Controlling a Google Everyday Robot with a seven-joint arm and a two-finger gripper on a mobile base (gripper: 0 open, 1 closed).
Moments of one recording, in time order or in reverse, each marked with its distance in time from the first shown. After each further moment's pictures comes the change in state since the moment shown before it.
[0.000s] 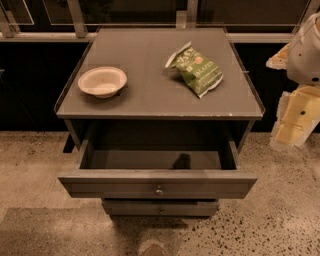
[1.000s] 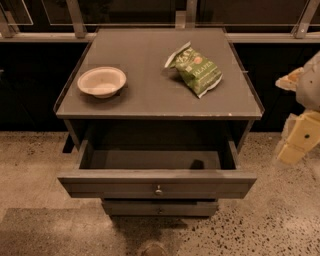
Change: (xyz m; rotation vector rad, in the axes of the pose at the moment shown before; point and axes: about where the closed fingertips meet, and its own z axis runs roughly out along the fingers) arm 0.027 0.014 0.027 -0.001 -0.066 0.099
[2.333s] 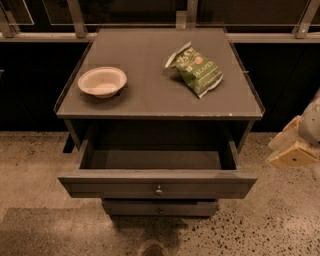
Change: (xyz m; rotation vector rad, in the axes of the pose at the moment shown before) arm 0.047 0.021 0.054 -0.074 -0.063 0.147
